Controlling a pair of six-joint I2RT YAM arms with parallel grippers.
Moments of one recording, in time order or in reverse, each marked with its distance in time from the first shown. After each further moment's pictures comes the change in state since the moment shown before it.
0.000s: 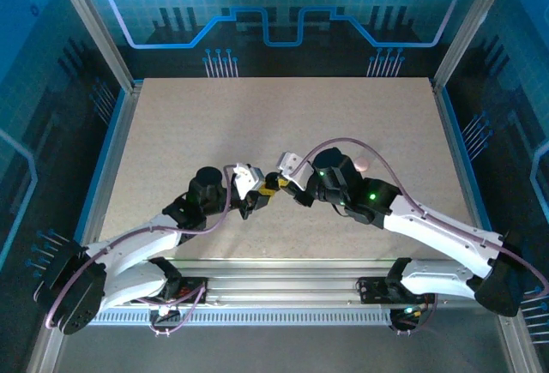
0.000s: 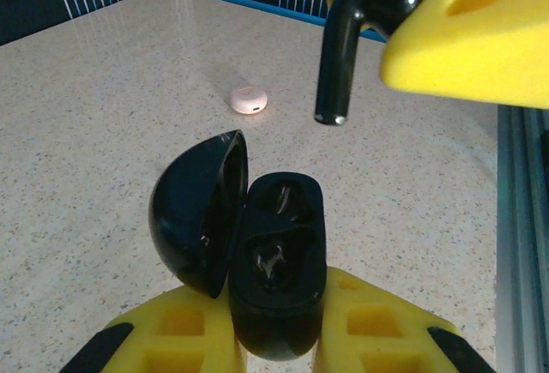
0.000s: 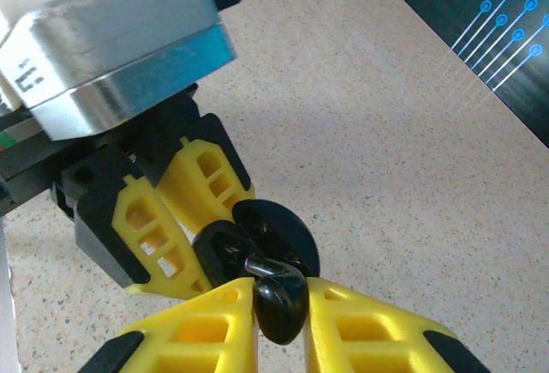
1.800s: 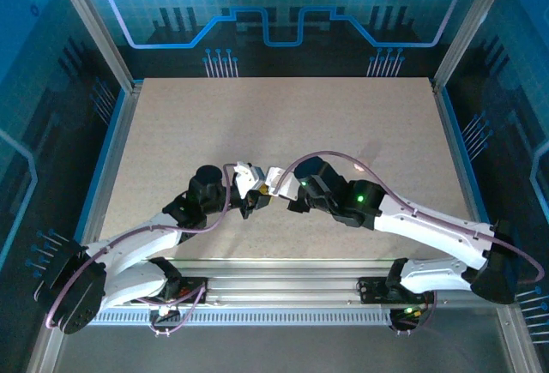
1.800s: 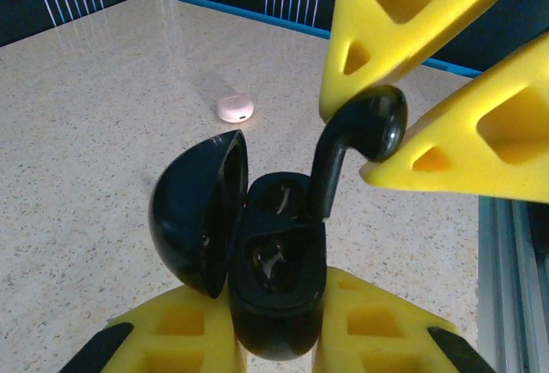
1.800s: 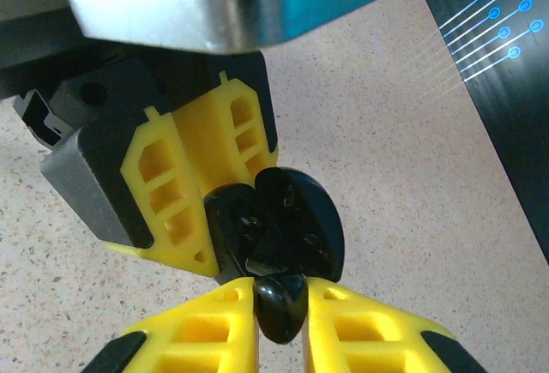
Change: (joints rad) left arm 0.002 0.003 0.014 0.000 0.034 -0.007; right arm 0.124 0.072 0.085 -0.154 0.233 -0.168
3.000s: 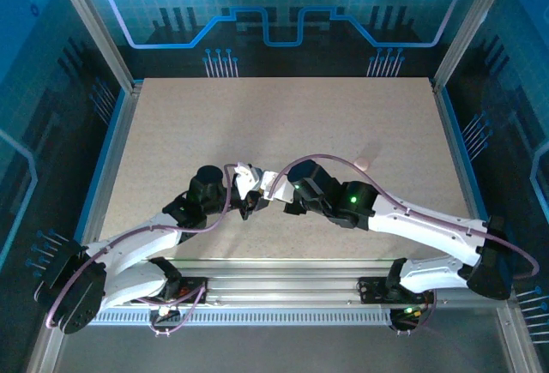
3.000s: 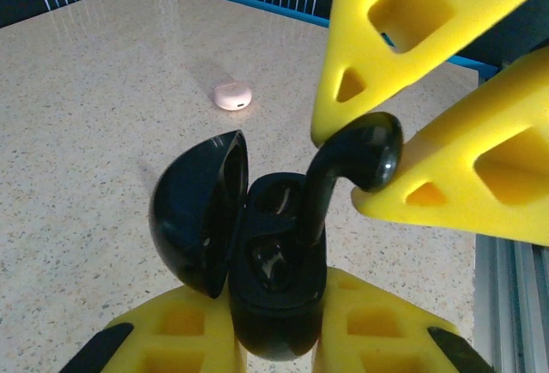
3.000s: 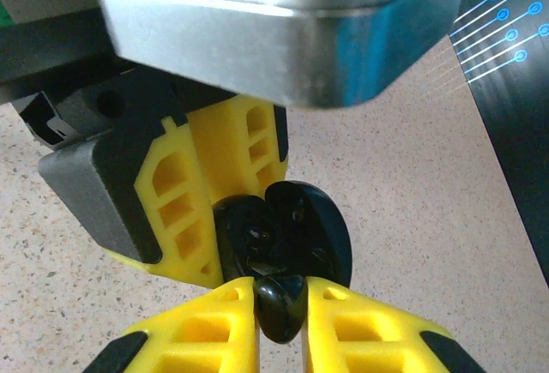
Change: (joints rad) left arm 0.000 0.000 0.000 -0.027 0.001 0.000; right arm 0.027 0.038 0.010 0.000 0.039 -0.019
